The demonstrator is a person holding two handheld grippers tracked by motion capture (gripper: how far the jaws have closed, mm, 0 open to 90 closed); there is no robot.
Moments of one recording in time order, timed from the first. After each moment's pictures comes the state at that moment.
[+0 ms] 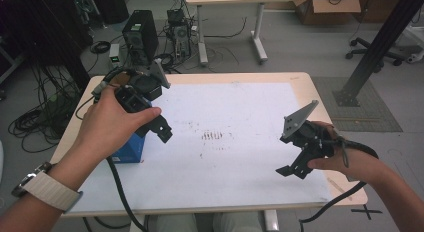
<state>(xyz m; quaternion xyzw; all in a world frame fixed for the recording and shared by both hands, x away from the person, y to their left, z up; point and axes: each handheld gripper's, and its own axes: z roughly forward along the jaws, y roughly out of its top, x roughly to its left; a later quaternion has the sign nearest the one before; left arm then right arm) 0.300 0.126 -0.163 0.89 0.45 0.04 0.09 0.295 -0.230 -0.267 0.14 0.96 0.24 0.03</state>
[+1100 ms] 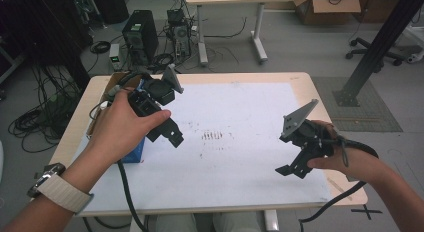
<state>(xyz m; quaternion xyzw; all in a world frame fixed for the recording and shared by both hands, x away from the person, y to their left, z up) 0.300 0.110 -0.169 0.90 0.42 0.03 0.10 0.295 -0.229 -0.264 0.14 0.96 0.24 0.03</state>
